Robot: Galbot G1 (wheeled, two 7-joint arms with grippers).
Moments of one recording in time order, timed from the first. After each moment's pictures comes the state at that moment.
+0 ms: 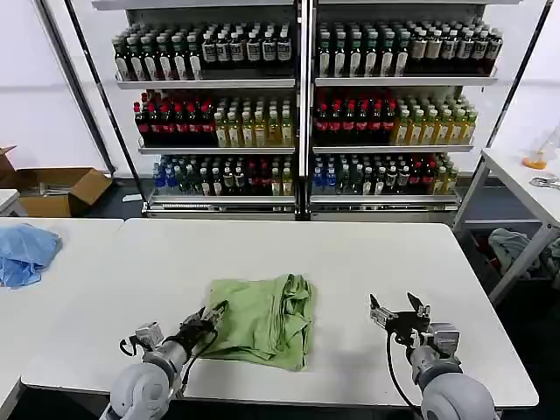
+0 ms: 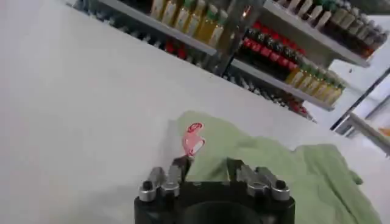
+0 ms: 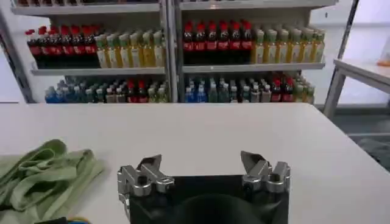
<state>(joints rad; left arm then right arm) 1.22 -1.11 -0.34 -1.79 -0.98 0.41 -0.16 -1.36 1.09 0.43 2.14 0.57 -0.54 0.35</state>
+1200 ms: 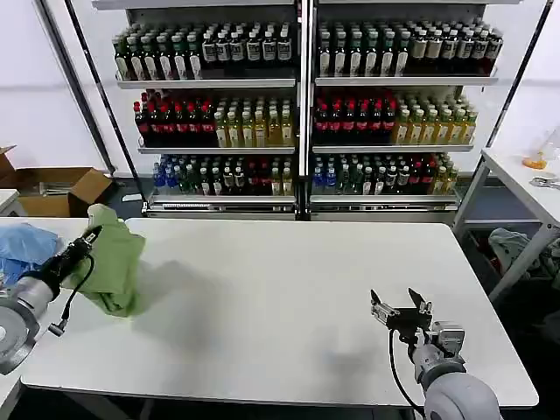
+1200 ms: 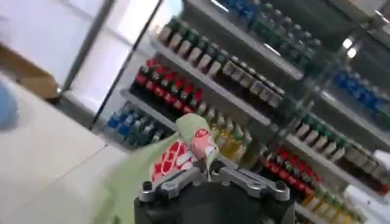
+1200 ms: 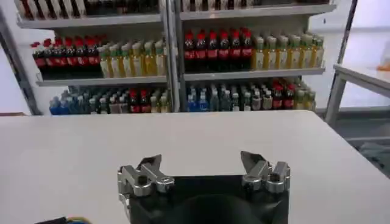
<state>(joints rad) 1.18 -0.84 -0.84 -1.89 -1.39 0.50 -0.19 -1.37 1.09 0.45 2.18 0.58 -0.54 0.35</state>
